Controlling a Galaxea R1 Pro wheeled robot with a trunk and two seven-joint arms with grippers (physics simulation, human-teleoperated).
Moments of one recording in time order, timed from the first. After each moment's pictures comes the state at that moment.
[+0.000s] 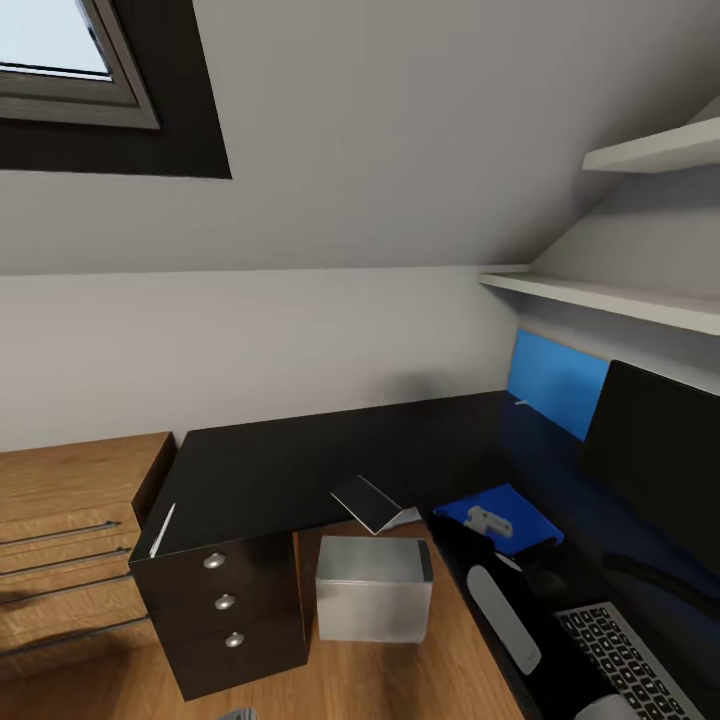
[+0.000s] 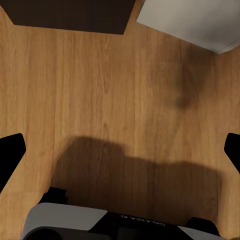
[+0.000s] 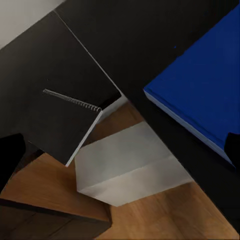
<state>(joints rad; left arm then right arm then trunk) 0.06 0.06 -0.26 -1.10 0.59 0.37 0.33 -0.44 -0.05 0.33 -1.10 -0.78 0.23 -0.44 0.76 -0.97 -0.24</state>
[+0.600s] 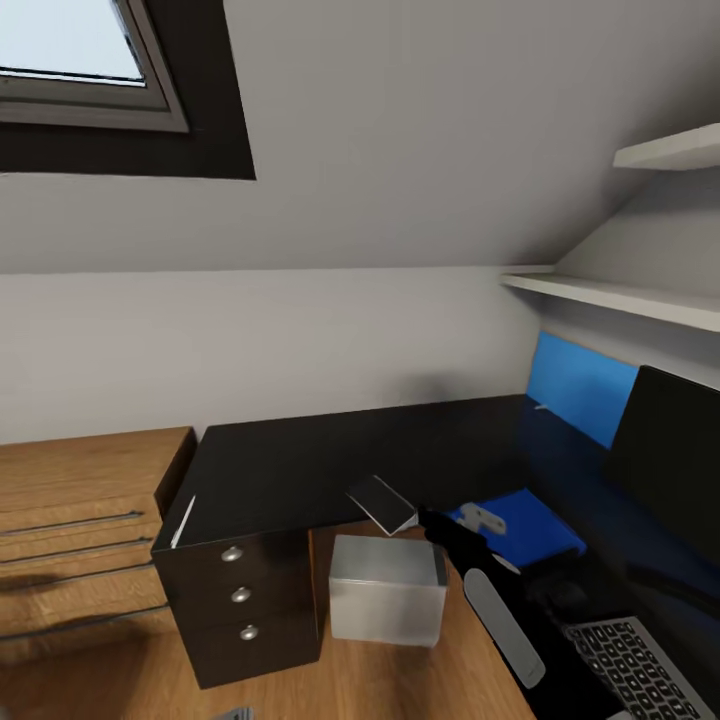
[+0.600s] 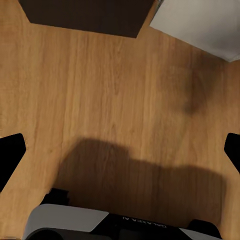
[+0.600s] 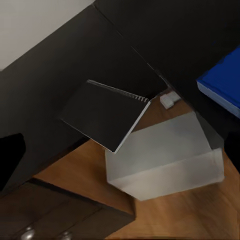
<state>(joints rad) 0.06 0.06 -0.25 -1.10 0.59 0.37 0.33 -0.40 -0.05 0.36 -1.23 -0.81 0.25 -0.47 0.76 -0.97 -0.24</state>
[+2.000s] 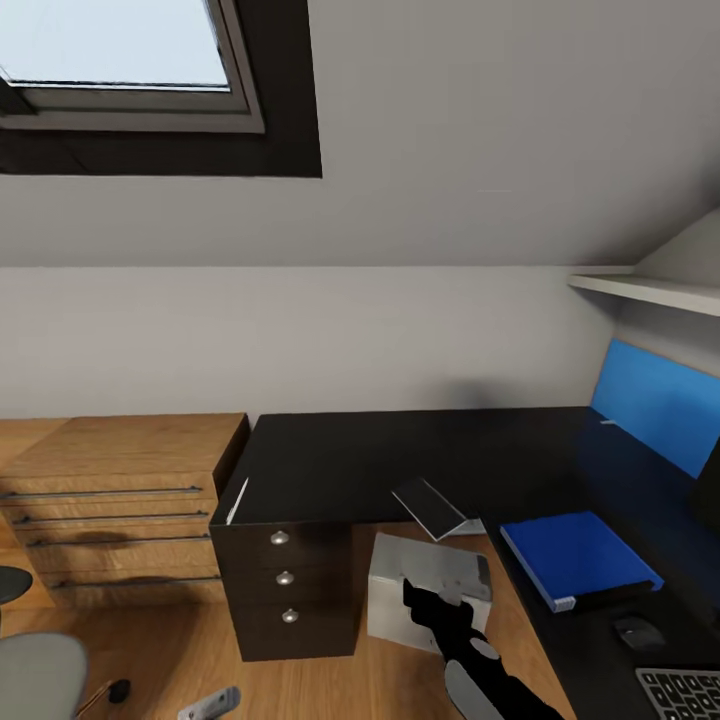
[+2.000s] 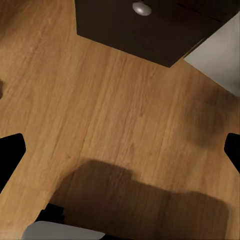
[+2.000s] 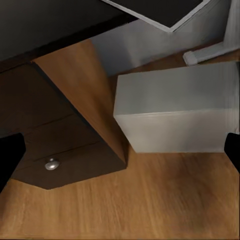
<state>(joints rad) 0.06 0.06 -0.17 -1.15 0.58 0.37 0.33 -0.34 -0.07 0.63 -0.96 -0.80 0.01 -0.42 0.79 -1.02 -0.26</state>
